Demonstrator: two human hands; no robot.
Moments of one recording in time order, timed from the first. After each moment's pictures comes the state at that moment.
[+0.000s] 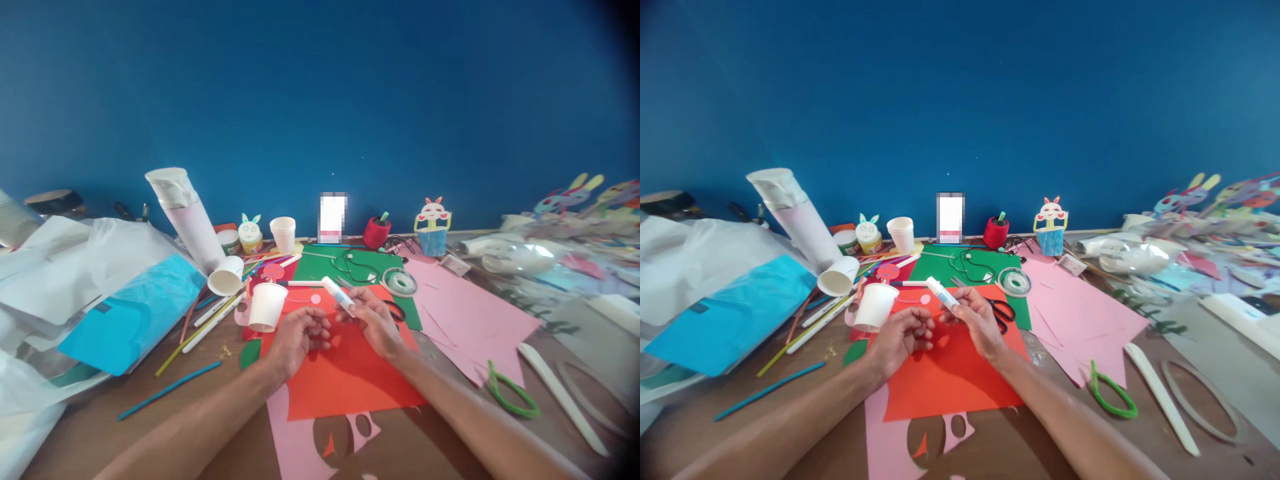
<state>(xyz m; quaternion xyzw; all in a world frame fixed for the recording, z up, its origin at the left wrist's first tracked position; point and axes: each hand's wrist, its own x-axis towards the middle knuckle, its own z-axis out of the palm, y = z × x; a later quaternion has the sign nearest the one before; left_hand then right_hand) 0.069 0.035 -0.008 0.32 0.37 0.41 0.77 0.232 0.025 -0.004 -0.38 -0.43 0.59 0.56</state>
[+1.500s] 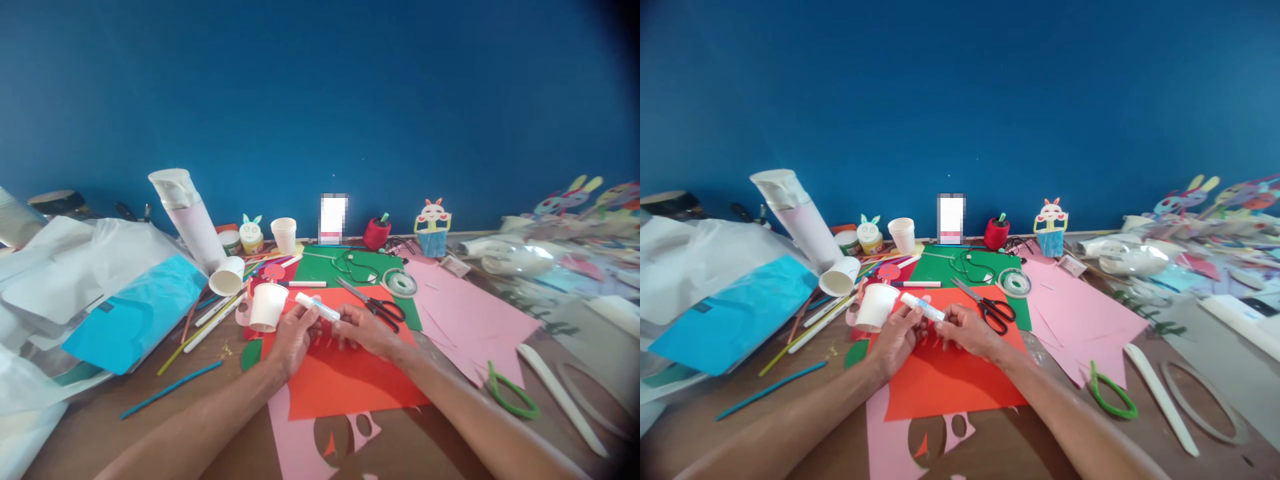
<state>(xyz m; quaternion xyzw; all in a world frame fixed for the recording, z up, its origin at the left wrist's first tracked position) 0.075 0.037 -0.015 0.28 0.33 0.50 0.75 0.233 0.024 -0.006 -0.44 -0.58 0.59 0.34</state>
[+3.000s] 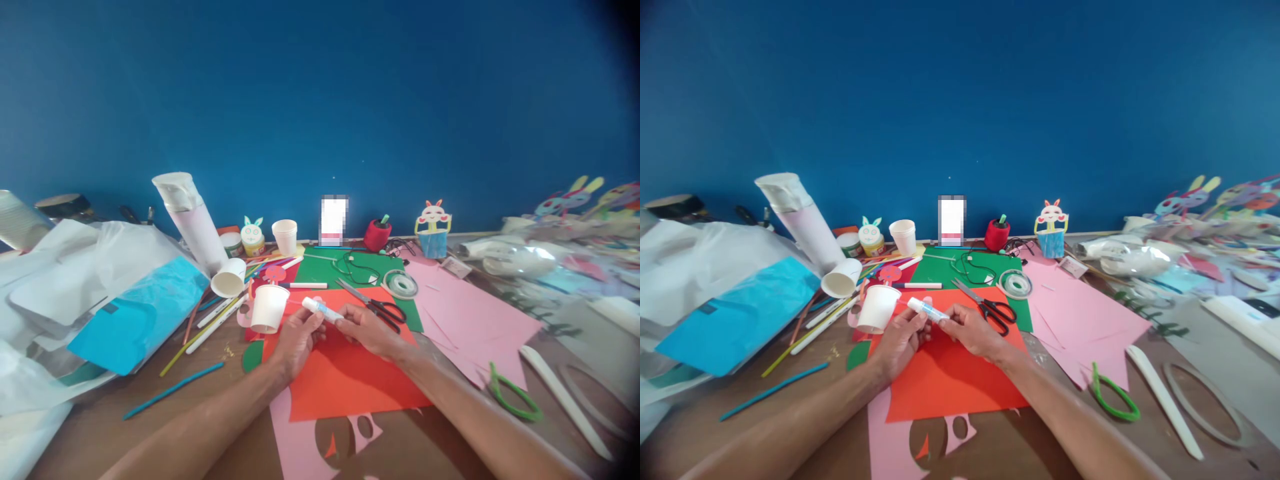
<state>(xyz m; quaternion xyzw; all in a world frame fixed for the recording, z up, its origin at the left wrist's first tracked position) 0.075 0.034 -0.015 0.30 0.34 0.48 0.76 0.234 0.026 -0.008 -0.48 -0.60 0.53 0.35</state>
